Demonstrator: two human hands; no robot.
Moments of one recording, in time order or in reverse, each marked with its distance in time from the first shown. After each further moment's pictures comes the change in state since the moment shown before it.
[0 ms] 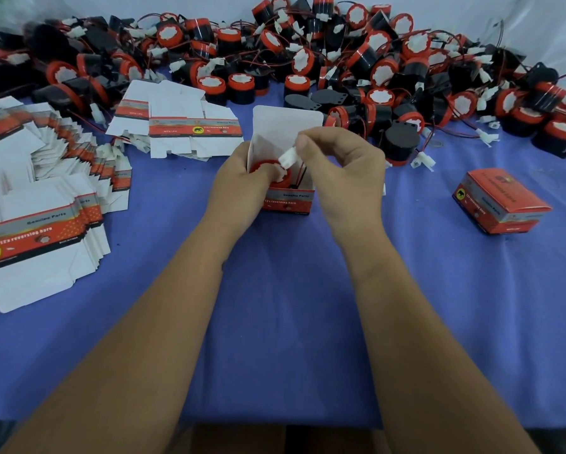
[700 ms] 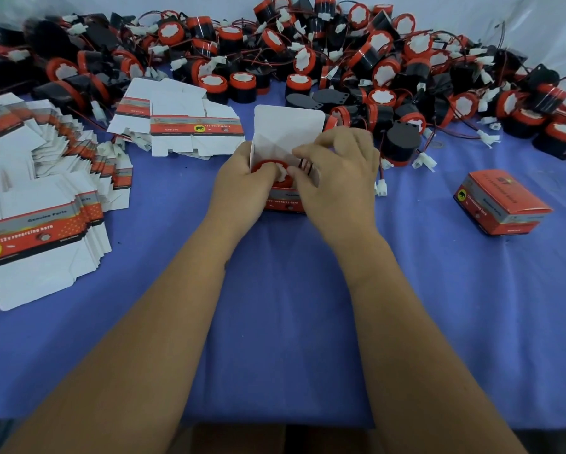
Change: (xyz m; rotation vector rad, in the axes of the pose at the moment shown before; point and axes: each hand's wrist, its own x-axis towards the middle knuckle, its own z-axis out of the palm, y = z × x) left_hand 0.003 -0.004 0.001 -0.026 0.011 0.017; right_hand 0.001 0.018 -0.001 -0.818 -0.019 -0.445
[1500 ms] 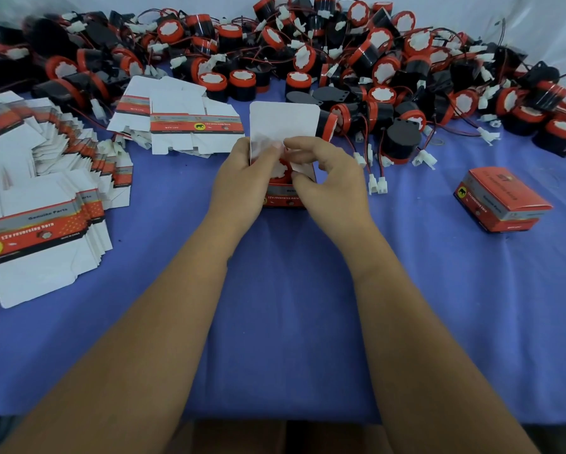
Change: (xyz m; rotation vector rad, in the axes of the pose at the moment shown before) left_hand -0.004 0.002 0.002 -0.044 0.029 0.011; right_hand -0.002 -0.001 0.002 0.587 -0.239 0.297
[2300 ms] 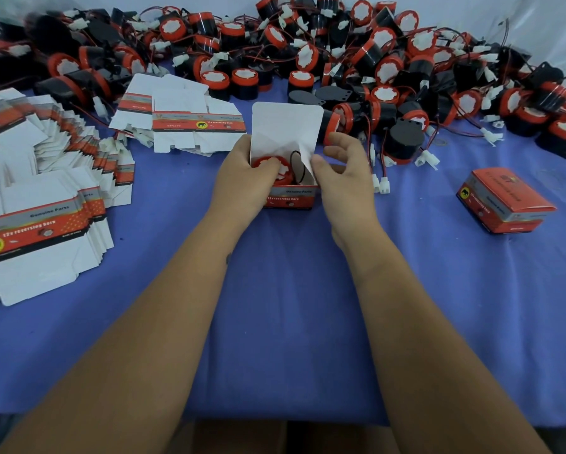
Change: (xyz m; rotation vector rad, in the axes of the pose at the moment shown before) left_hand 0.008 -0.003 0.000 0.027 0.014 -0.029; right_hand 0.008 0.011 0.002 0.249 0.150 0.296
